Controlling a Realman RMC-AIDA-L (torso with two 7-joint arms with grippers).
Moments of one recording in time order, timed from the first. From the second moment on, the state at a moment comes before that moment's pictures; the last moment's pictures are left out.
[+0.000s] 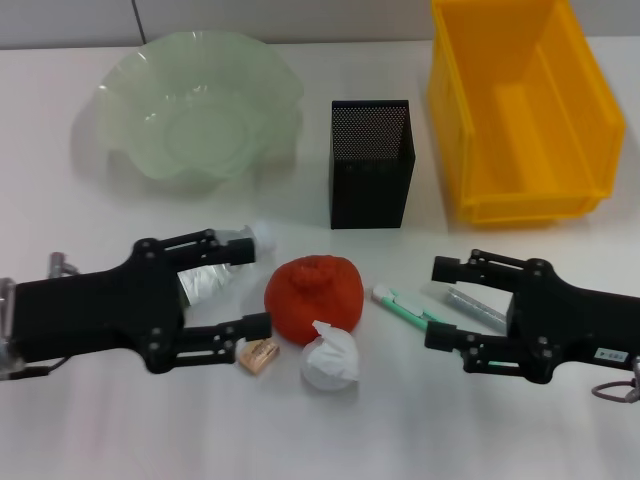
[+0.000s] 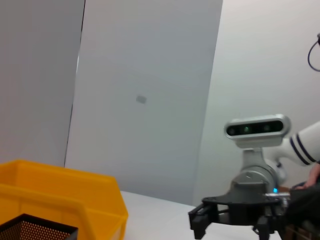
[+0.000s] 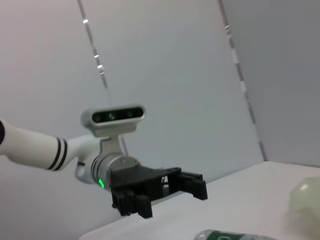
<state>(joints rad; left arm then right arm) -0.35 -2.07 0.78 0.67 1.83 1.88 -1.15 0.33 2.08 -0.92 -0.52 -1.68 -1.77 1.13</state>
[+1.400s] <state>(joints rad) -0.56 -2.08 0.79 0.12 1.75 1.38 -0.72 0.27 2.08 -0.84 -0.47 -1.70 -1.77 1.10</state>
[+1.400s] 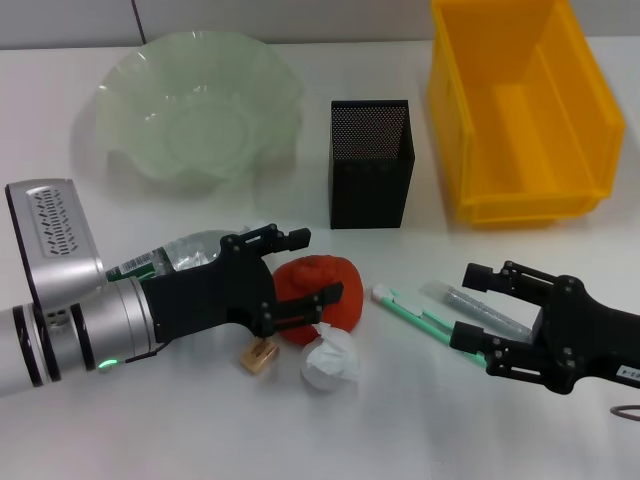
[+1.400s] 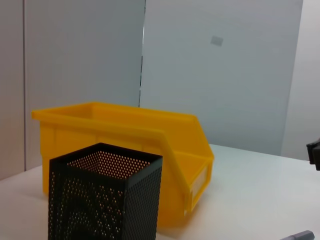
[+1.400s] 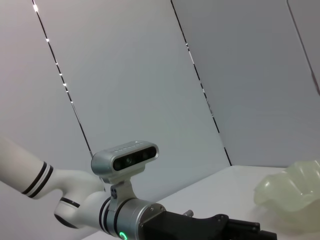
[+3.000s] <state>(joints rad) -0.48 -2.07 0.77 0.46 1.51 1.59 -1.00 0.30 2.08 -0.84 -0.43 -1.69 -1.75 1.10</state>
